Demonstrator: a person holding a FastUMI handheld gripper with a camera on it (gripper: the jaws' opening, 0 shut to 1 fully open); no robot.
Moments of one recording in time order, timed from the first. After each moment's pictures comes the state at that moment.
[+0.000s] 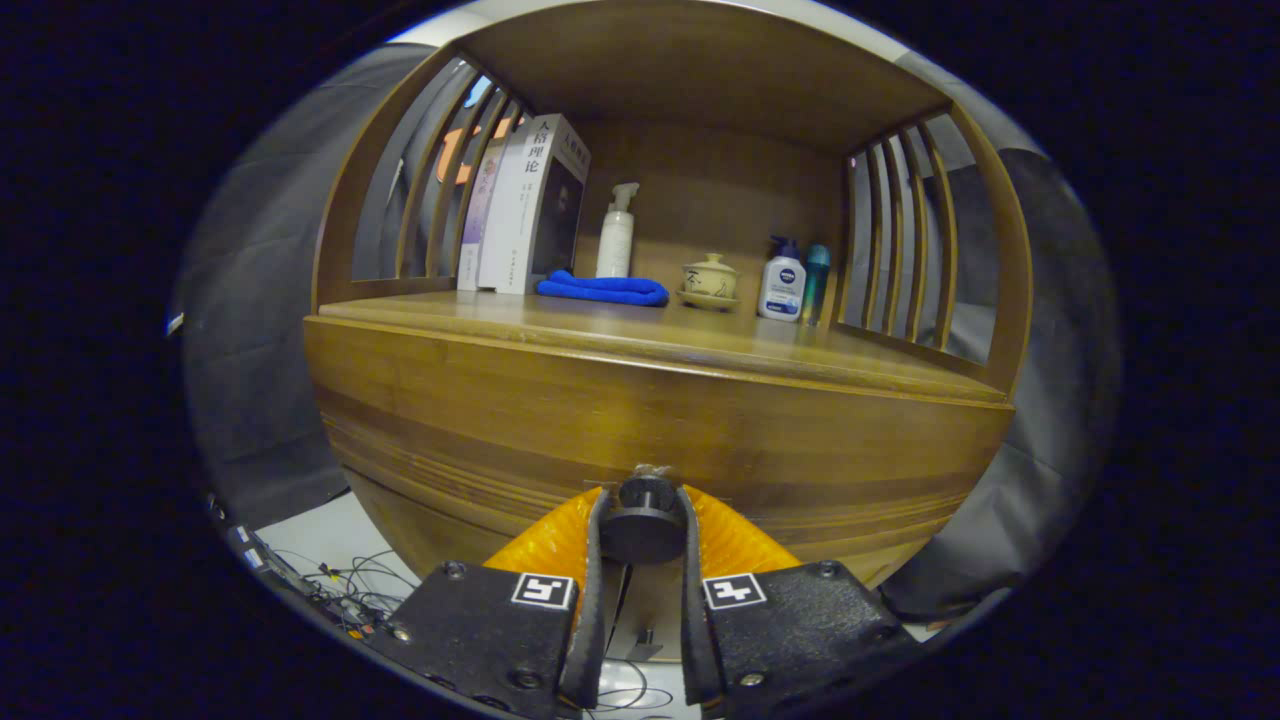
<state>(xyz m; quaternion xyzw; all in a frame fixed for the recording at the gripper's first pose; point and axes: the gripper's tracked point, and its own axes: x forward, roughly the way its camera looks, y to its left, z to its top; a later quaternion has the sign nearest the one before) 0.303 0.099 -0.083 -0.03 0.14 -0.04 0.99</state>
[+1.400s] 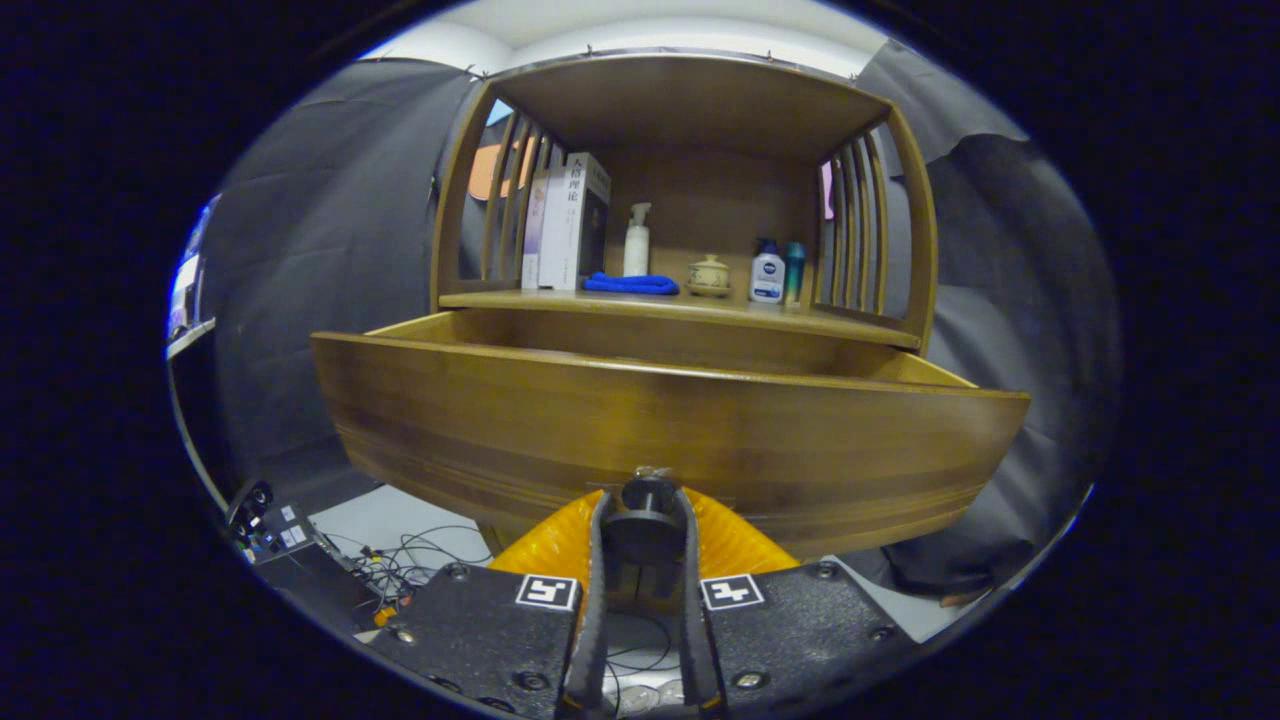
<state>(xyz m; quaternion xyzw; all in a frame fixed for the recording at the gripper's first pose) 0.144 0.116 -0.094 -0.01 0.15 -0.01 0.99</state>
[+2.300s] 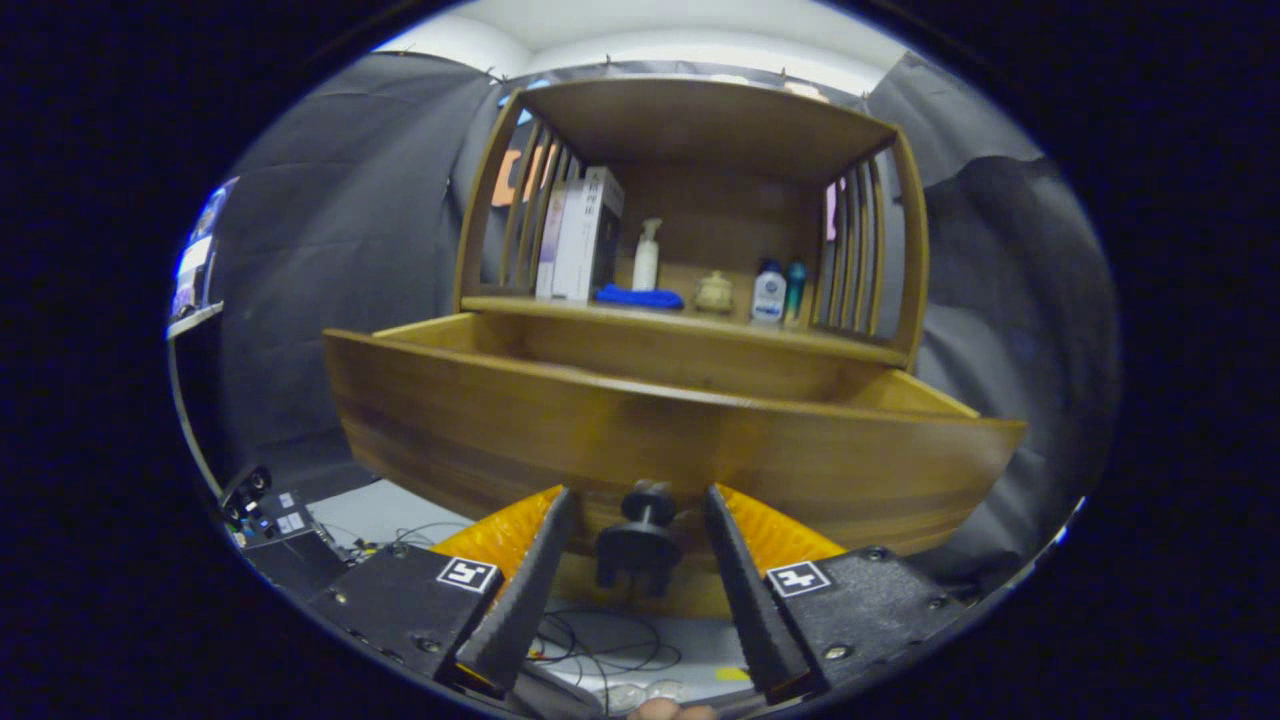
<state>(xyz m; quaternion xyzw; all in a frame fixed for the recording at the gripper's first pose) 0.123 0.110 -0.050 -0.04 0.09 -0.02 1.00</state>
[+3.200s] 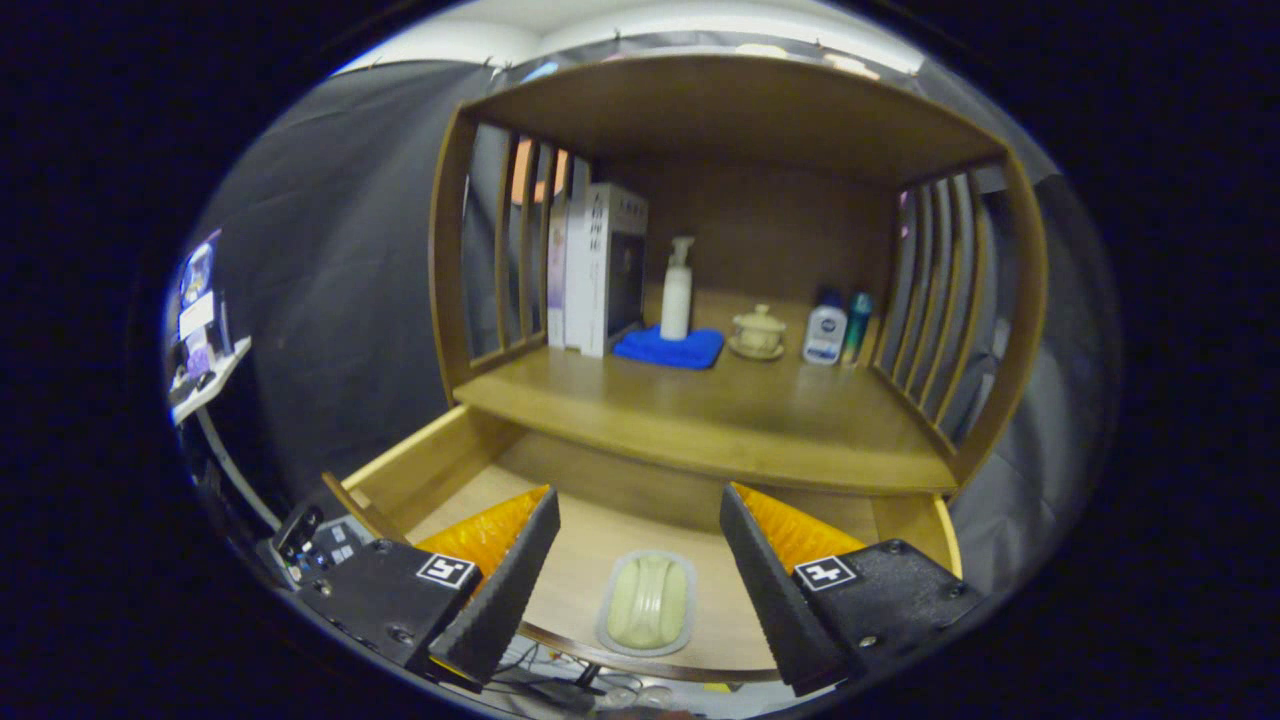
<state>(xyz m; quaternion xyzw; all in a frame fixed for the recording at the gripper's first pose) 0.236 0.111 0.019 -0.02 0.24 0.09 0.97</state>
